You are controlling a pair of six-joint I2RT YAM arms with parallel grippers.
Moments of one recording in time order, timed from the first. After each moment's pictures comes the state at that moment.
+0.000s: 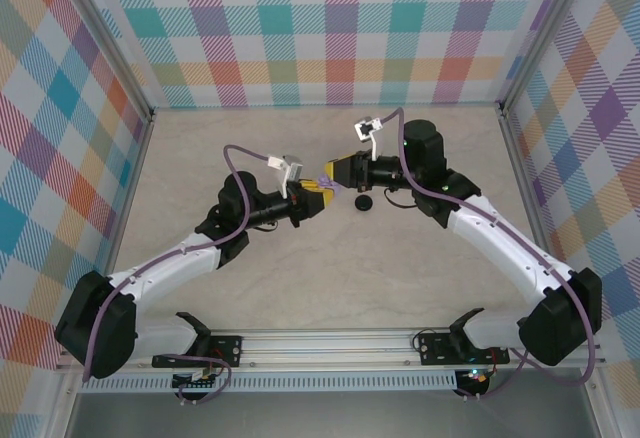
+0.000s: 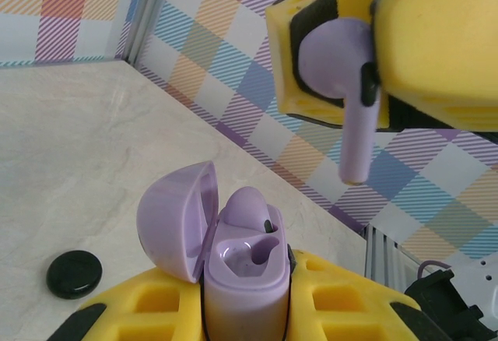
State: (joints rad) left arm -0.60 1.24 0.71 0.45 0.57 -0.42; right arm 0.56 1.29 1.15 -0.15 -0.68 0.46
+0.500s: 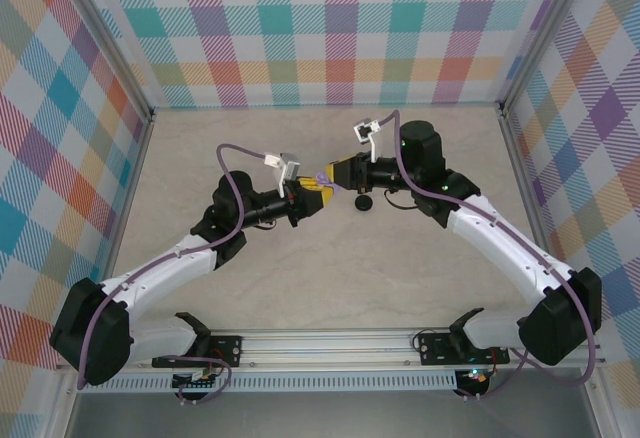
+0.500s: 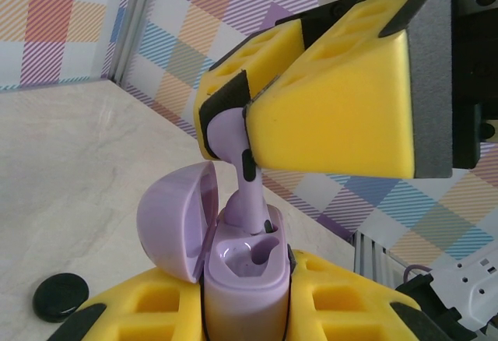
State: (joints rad) left arm -0.61 1.20 0.72 0.44 0.59 -0.42; right arm 0.58 1.30 1.16 -0.19 -0.66 0.42
